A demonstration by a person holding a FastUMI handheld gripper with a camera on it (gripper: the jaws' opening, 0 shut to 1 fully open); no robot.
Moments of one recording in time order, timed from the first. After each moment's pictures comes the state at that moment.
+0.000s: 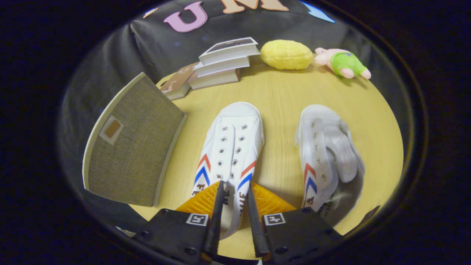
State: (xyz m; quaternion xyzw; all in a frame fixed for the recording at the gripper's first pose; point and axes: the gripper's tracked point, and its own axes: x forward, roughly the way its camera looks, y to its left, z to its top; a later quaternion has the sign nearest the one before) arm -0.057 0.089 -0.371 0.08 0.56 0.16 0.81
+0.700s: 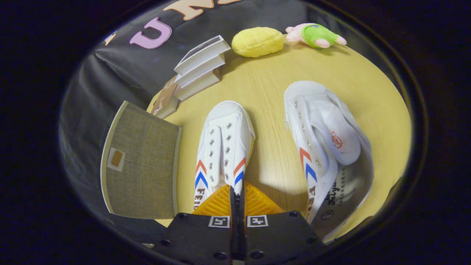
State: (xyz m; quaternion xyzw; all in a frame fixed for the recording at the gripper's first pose) arm -0.058 0.094 -0.367 0.21 0.59 0.12 0.77
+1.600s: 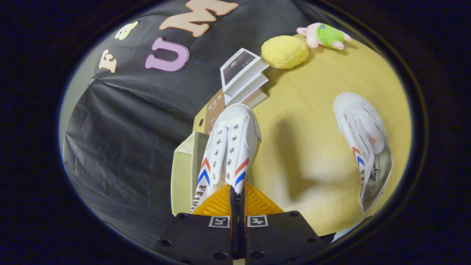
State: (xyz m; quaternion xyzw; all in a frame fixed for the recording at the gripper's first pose) arm -0.026 0.168 -0.231 0.37 0.54 0.18 0.73
